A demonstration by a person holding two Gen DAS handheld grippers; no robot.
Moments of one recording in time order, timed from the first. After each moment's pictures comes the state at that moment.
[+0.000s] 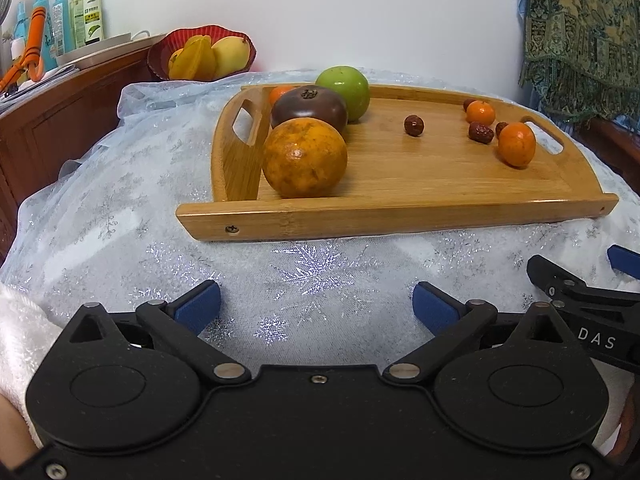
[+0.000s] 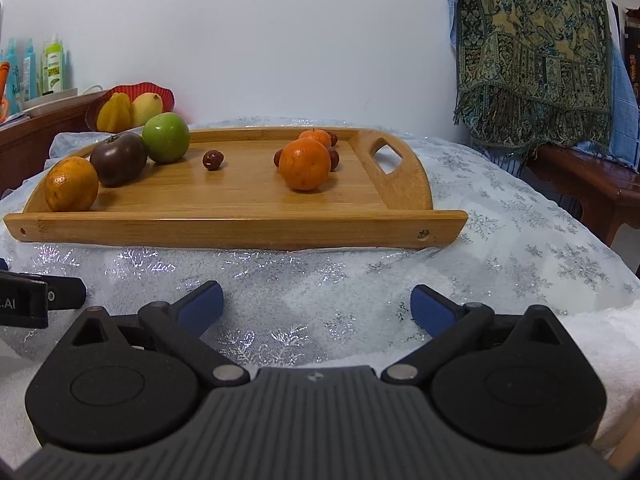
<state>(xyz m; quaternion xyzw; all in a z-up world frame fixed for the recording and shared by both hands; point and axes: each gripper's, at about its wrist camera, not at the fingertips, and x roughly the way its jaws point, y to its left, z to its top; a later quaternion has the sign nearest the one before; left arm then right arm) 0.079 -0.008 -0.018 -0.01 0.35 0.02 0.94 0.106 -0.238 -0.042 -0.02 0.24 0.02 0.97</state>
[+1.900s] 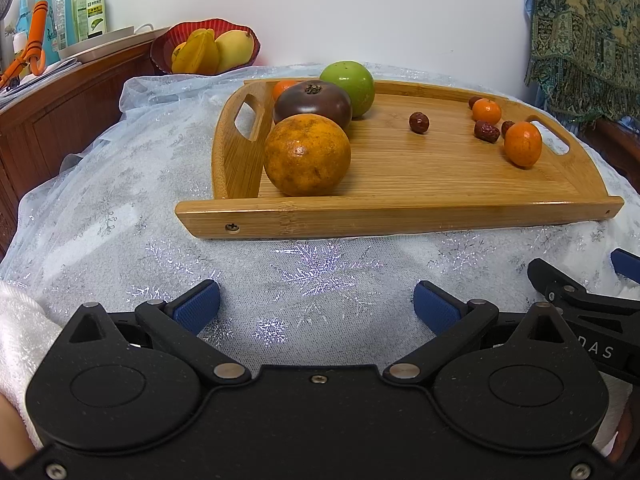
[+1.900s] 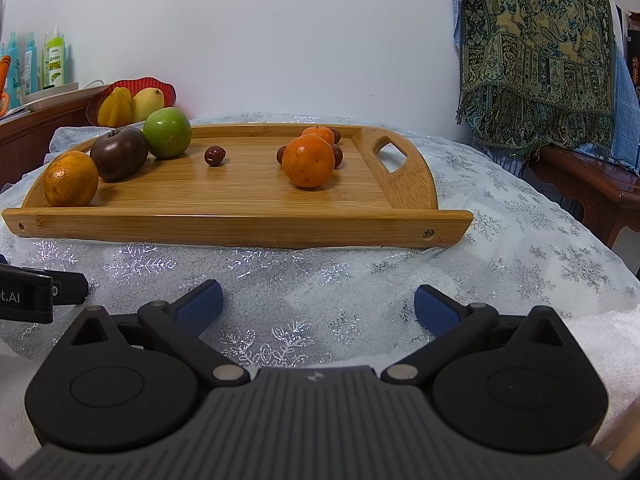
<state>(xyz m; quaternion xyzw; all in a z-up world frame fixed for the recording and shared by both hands) 0.083 -0.007 -0.018 -0.02 0.35 0.03 0.93 0.107 -0.239 -0.043 -0.03 0.25 0.02 0.97</state>
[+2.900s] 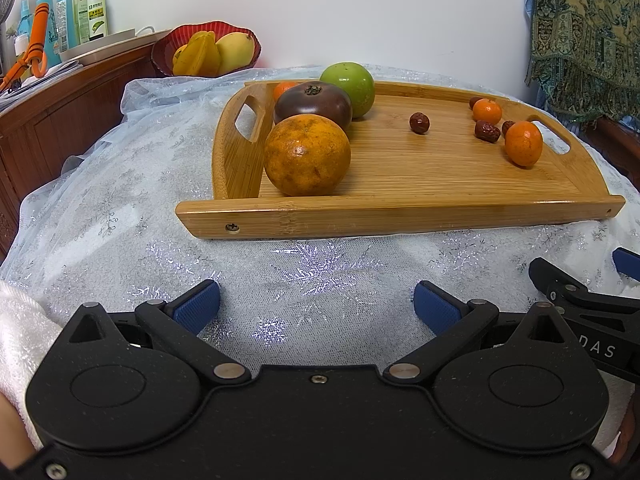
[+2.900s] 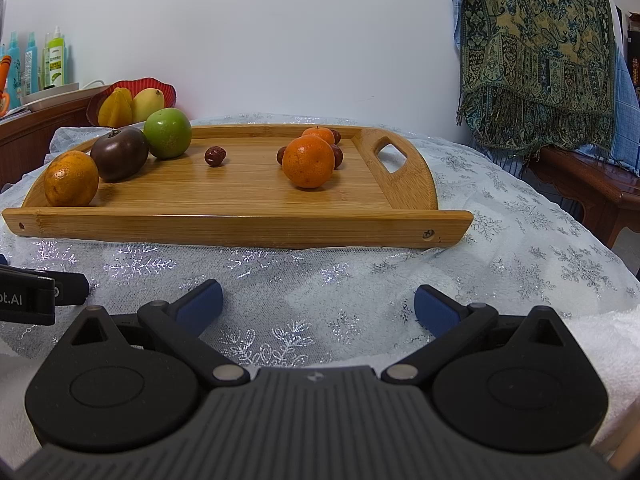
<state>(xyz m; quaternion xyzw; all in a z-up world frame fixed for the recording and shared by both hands) 0.083 -0.008 -0.018 -0.02 0.35 0.03 0.94 0.106 -0.239 -0.043 -0.03 0.25 0.02 0.97</state>
